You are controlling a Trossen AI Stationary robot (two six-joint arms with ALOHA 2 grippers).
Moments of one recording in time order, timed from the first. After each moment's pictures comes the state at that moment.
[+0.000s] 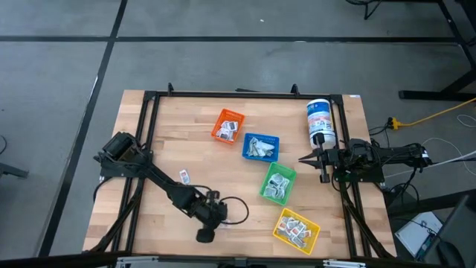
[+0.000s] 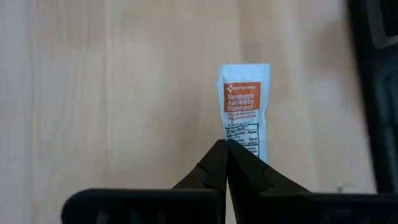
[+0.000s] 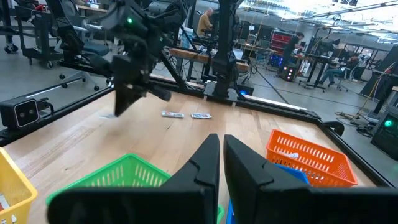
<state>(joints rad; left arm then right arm) -0.57 1.86 1.12 -0.29 -0.09 -0.53 0.09 0.04 0.01 0.01 -0.02 -0.21</state>
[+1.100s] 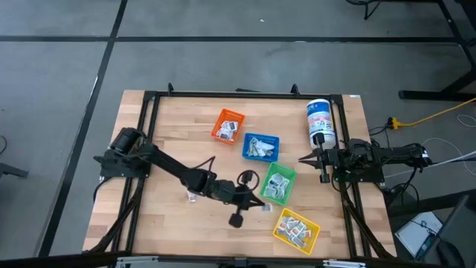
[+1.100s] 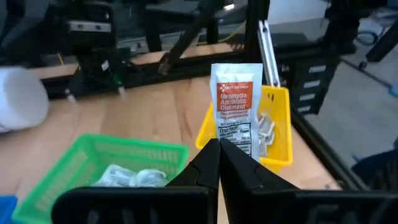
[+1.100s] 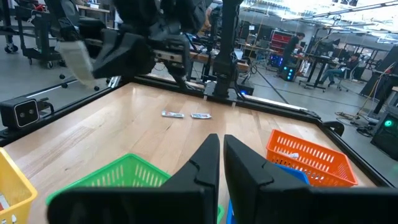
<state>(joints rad) -0.38 1.88 1.17 0.41 -0.20 -0.02 0.09 0.04 0.01 0.01 -0.02 -0.21</state>
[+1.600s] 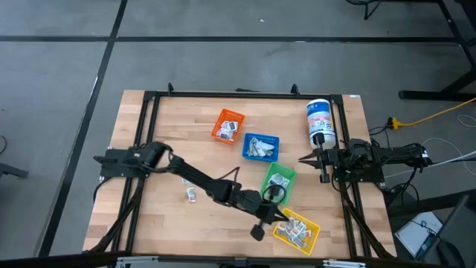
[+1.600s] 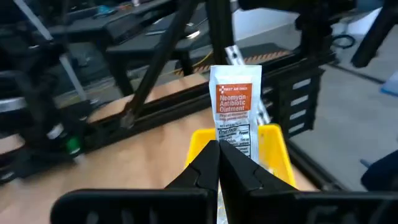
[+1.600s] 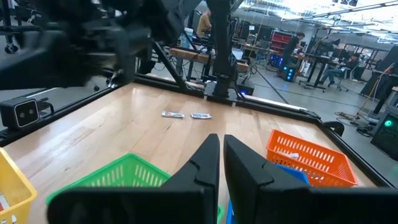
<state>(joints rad) -0.36 2.21 1.59 0.40 -0.08 0.18 0.09 0.04 0.01 0.01 -0.02 -0.21</state>
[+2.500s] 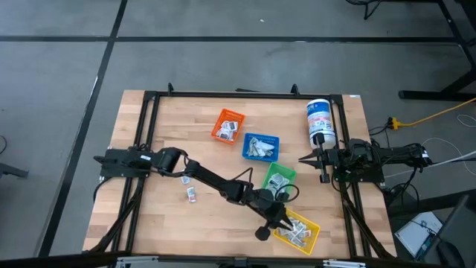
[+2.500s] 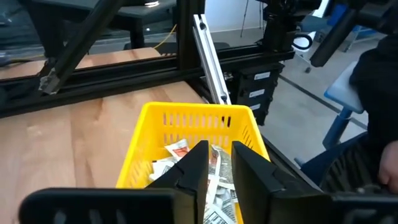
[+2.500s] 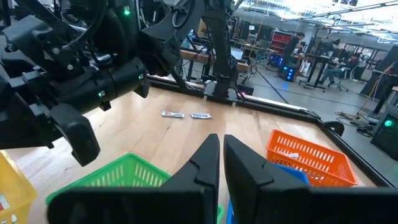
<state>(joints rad) -0.31 2.42 1.77 0.39 0.20 0.00 0.09 0.04 0.01 0.01 -0.02 -0.21</state>
